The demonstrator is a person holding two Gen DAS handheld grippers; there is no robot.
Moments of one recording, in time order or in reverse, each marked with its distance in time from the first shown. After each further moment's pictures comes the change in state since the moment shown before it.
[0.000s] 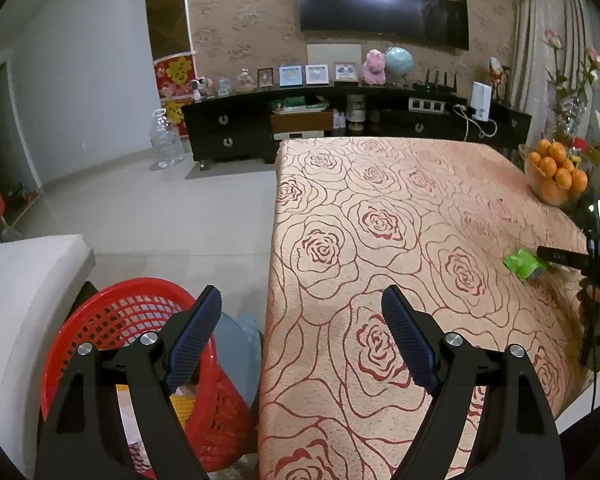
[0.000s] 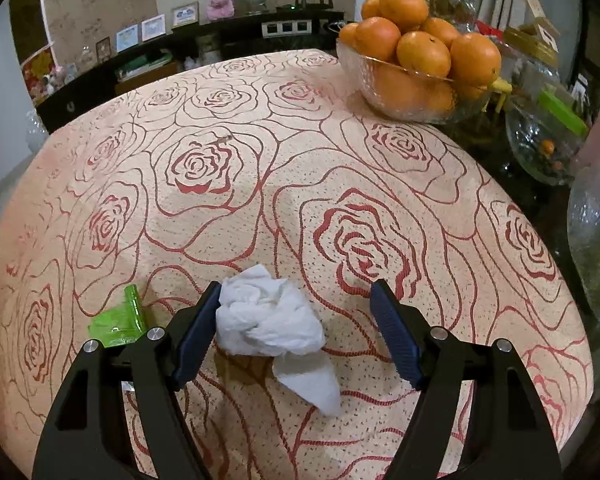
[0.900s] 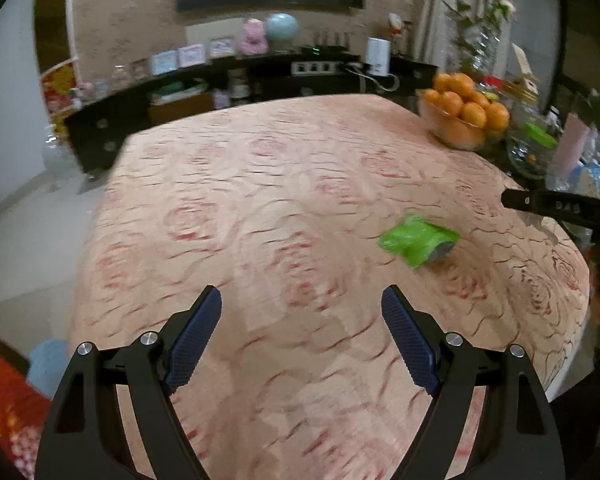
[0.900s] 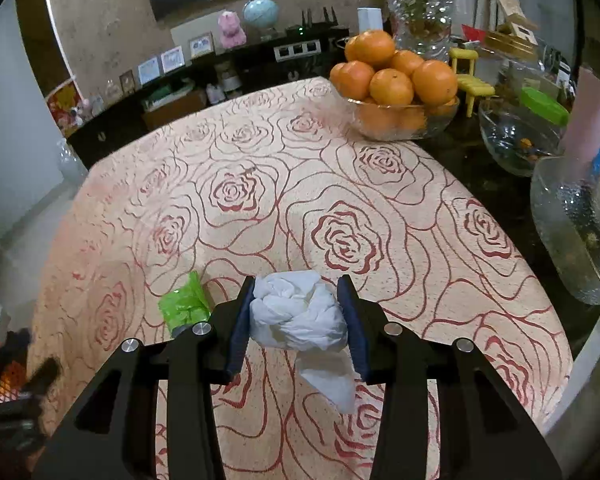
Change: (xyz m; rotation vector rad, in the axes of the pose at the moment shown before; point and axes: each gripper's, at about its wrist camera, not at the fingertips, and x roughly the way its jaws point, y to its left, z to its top) left arm 0.078 -0.164 0.004 0.206 0.088 -0.329; right arm -0.083 -0.031 -0.009 0.076 -0.054 0.138
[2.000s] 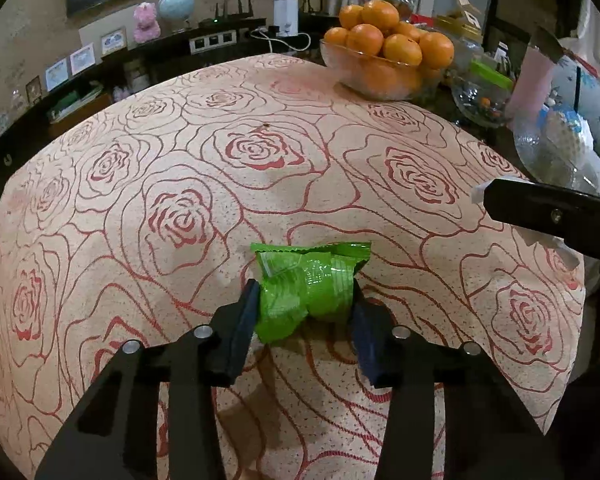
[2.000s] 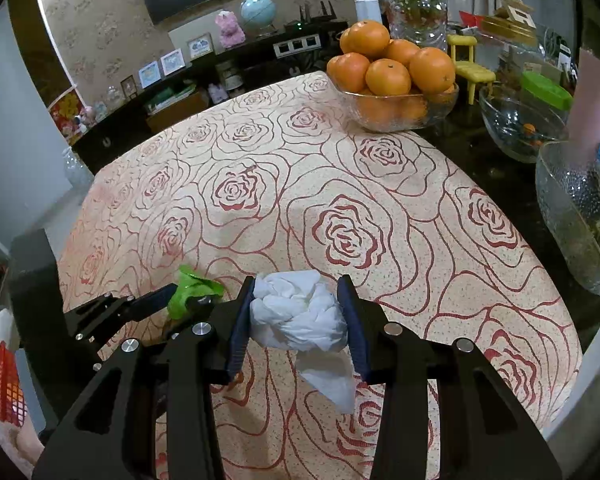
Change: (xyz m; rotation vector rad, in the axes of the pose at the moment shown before) left arm 0.108 -0.081 0.041 0.181 0.108 -0.210; right arm 0.005 -0.005 0.000 0.034 0.025 0.038
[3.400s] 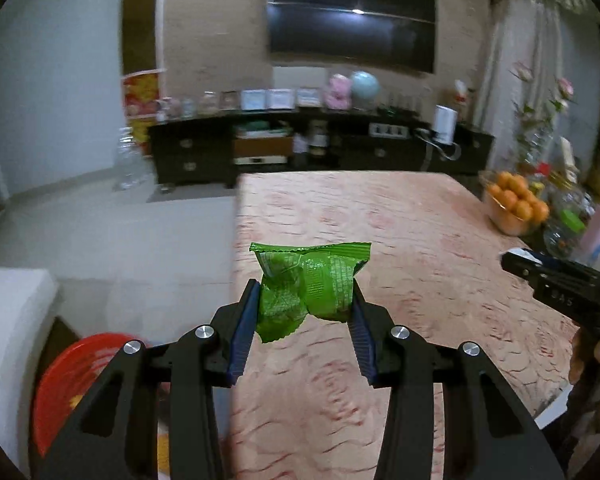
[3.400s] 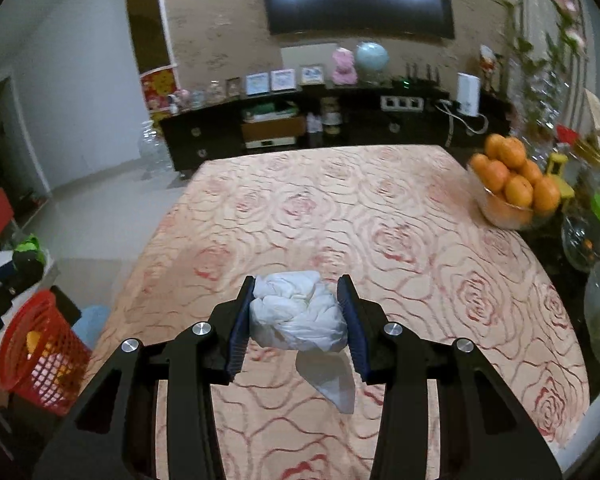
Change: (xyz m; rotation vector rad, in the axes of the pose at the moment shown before) left arm -0.284 0.143 -0.105 -0.379 -0.291 0.420; right arm -0.057 0.153 -0.016 -0.311 -0.147 0.168
